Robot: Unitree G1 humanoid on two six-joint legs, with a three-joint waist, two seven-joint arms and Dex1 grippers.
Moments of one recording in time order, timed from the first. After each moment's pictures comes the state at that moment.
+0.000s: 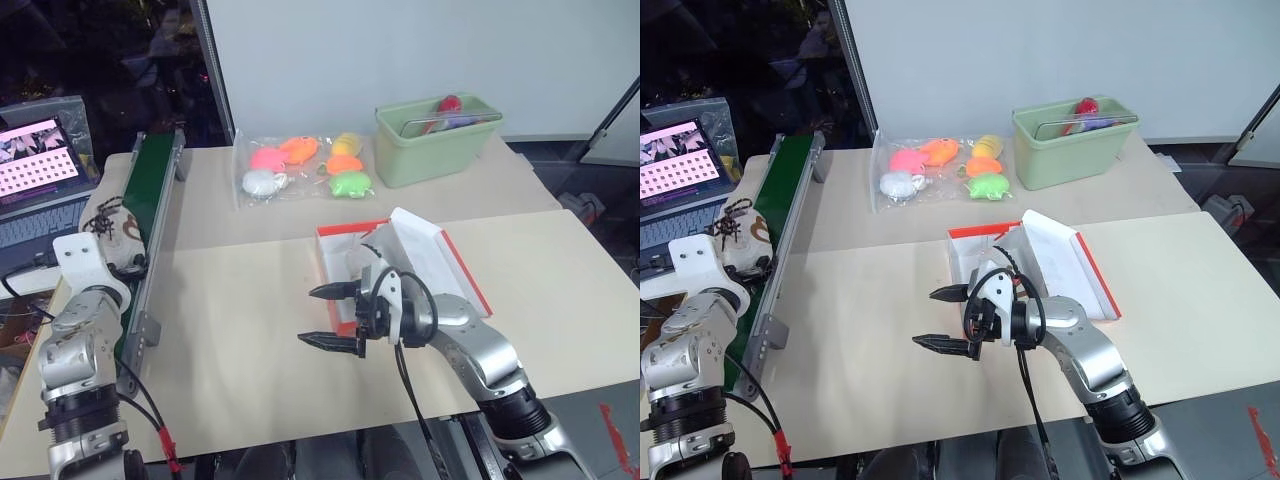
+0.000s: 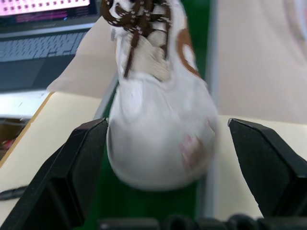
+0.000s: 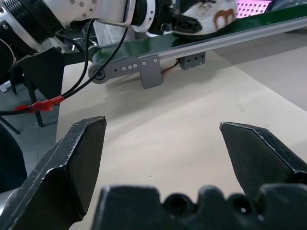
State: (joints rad) left arm -0.30 0.47 0.49 0.02 -0.27 0.70 -0.01; right arm -0.35 -0.41 0.28 -0.27 0.41 0.44 0.96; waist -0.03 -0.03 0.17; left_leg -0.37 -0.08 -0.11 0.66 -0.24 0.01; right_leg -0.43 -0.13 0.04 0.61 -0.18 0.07
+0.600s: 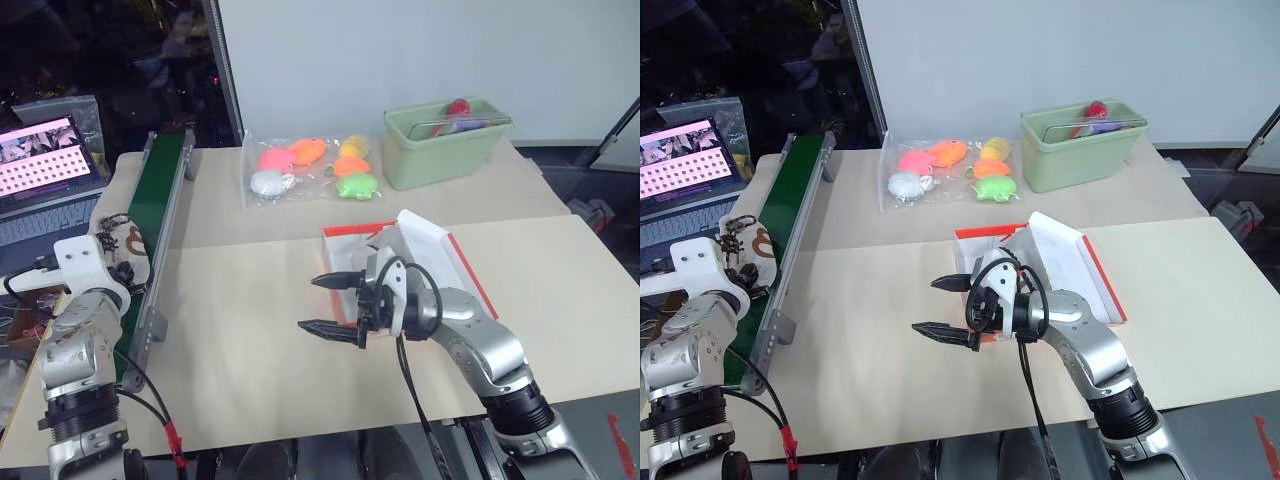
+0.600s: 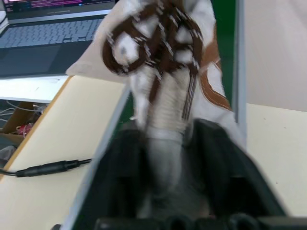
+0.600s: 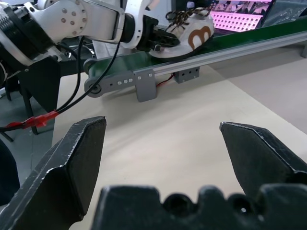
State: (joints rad) left arm -0.30 0.47 0.49 0.01 -0.27 0.73 -0.01; right arm -0.37 -0.41 0.25 -0.30 0.45 0.47 0.92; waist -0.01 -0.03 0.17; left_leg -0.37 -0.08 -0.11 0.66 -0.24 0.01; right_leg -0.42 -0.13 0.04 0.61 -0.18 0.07
